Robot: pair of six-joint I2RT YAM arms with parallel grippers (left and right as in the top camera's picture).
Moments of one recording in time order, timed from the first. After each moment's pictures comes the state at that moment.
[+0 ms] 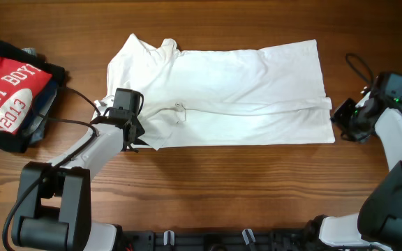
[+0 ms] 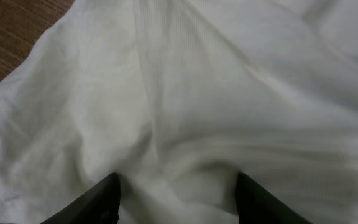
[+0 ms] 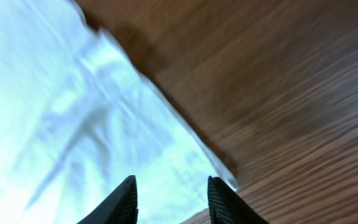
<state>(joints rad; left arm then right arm) -0.17 1.63 0.76 -0.42 -0.32 -0.68 -0.39 1.62 0.98 -0.70 -0.14 0.35</state>
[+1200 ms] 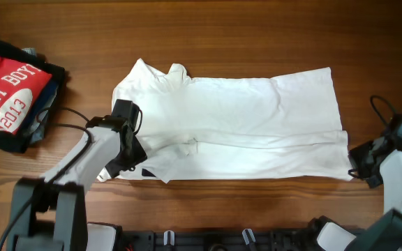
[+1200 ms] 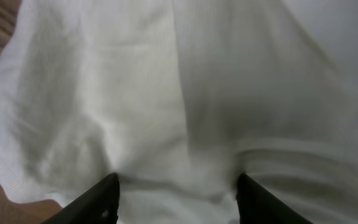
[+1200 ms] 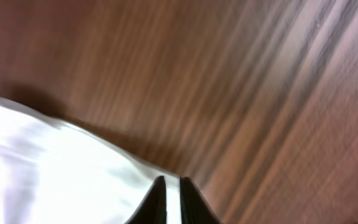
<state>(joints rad) -0.17 1.55 0.76 -0.84 -0.11 -0.72 -0.59 1.33 0.72 -0.76 0.14 0.55</state>
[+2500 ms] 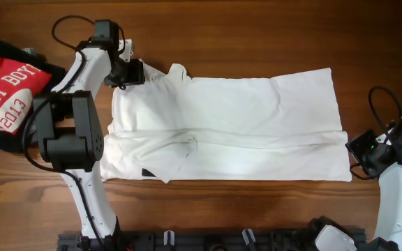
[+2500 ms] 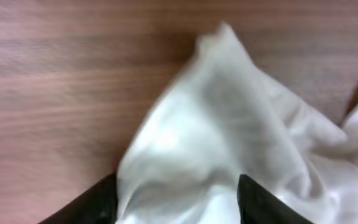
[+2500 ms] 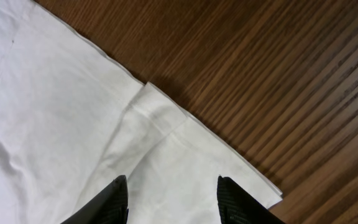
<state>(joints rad) -0.01 2.21 1.64 -0.76 0.17 -0.05 -0.59 1.19 0.72 -0.70 -0.12 0.38</state>
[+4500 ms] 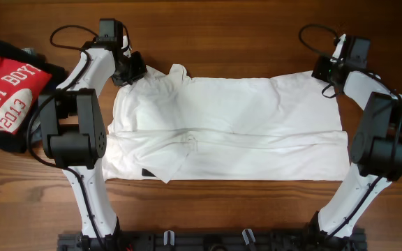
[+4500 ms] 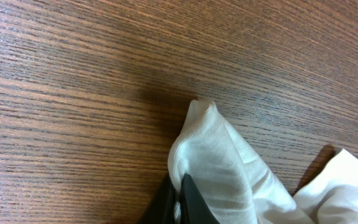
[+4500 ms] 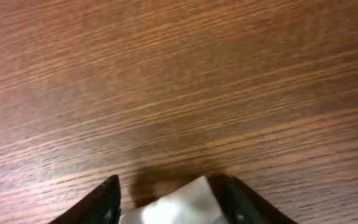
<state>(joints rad) -0.02 2.25 1.65 -0.66 0.22 -0.39 -0.22 2.12 1.32 -0.13 -0.03 0.11</state>
